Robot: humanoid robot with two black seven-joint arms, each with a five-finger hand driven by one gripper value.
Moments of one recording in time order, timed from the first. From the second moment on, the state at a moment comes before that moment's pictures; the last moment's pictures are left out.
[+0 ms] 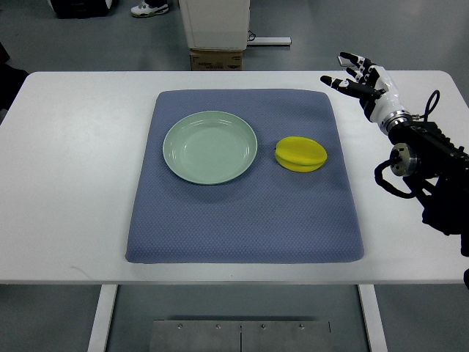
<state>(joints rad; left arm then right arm) -0.03 0.00 -0.10 -0.22 0.09 0.06 -0.21 0.97 -0.14 0.52 0.47 -0.23 -0.01 0.32</state>
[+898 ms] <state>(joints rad) -0.02 0.00 -0.10 -0.22 0.09 0.07 -0.21 0.97 -0.15 0.52 0.47 -0.23 -0.01 0.32</state>
